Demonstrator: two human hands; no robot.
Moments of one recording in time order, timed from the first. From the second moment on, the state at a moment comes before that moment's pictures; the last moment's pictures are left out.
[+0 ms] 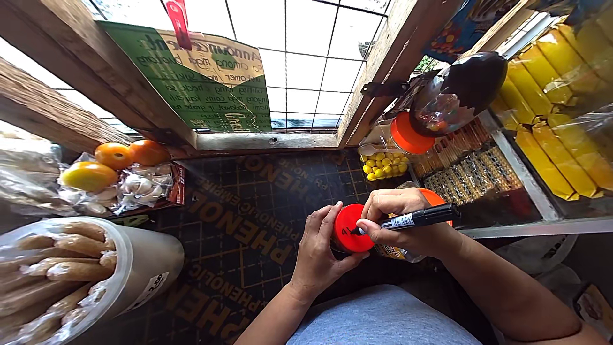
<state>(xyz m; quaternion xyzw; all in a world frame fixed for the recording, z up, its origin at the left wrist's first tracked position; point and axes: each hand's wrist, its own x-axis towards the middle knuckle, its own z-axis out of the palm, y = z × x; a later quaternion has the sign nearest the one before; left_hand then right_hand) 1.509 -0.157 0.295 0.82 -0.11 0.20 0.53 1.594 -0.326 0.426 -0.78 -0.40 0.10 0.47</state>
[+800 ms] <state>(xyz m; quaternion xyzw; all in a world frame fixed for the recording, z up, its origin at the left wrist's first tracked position) 1.509 -0.157 0.295 0.82 -0.11 0.20 0.53 1.595 -0.326 0.426 -0.79 -0.39 0.07 0.47</state>
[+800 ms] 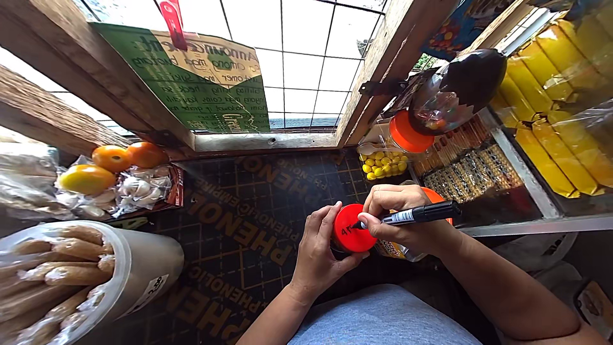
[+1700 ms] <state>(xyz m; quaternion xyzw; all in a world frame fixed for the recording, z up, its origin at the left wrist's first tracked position) 1.509 -0.158 0.296 0.82 -0.11 0.20 0.53 1.596 -0.327 0.426 -0.78 -0.39 0.06 0.48</state>
